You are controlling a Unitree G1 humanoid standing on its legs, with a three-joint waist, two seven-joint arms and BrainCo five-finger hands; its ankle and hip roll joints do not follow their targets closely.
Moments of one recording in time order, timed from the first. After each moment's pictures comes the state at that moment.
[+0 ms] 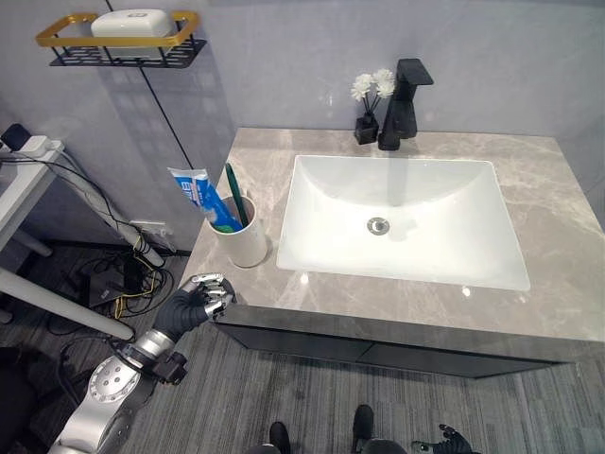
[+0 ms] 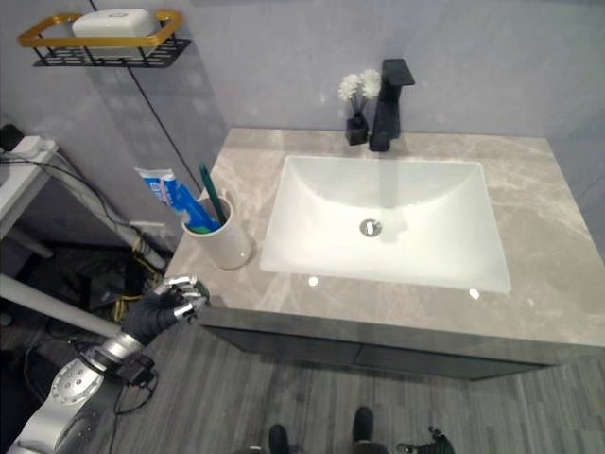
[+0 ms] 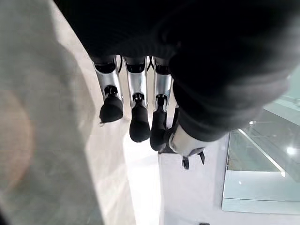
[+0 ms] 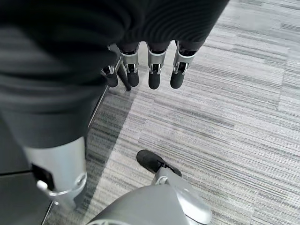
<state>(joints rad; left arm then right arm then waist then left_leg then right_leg) 0.14 0.68 -0.14 -0.10 -0.60 -0.24 -0.23 0.04 -0.31 0.16 1.21 -0.01 -0.10 -0.13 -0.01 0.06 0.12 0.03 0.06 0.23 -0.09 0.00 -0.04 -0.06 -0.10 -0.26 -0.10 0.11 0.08</state>
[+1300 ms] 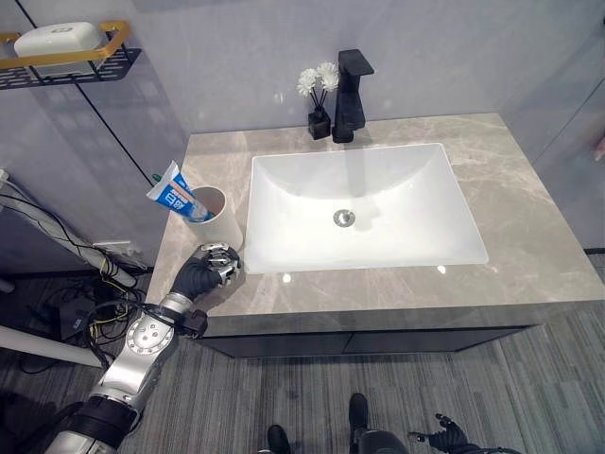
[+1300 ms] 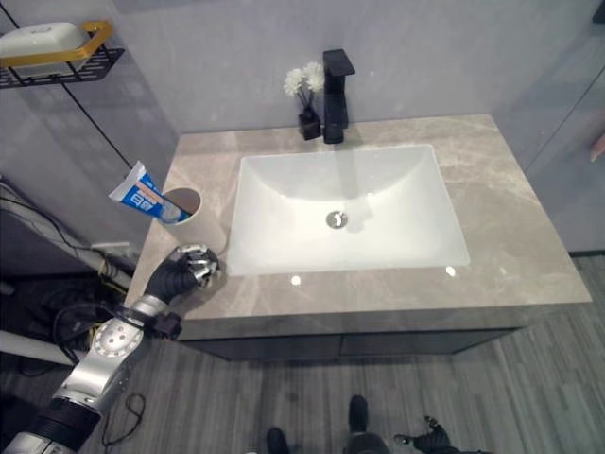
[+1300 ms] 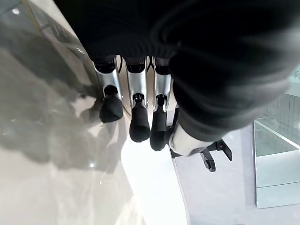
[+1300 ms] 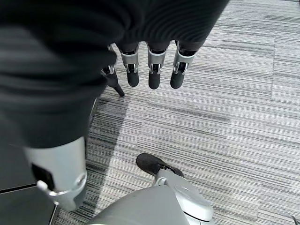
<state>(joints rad) -0.12 0.65 -0.26 0.15 -0.46 -0.26 -0.07 0.04 -0.31 0.20 1.18 0.01 -0.10 -0.15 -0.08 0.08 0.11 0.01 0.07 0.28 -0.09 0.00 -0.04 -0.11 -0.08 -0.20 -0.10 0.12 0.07</state>
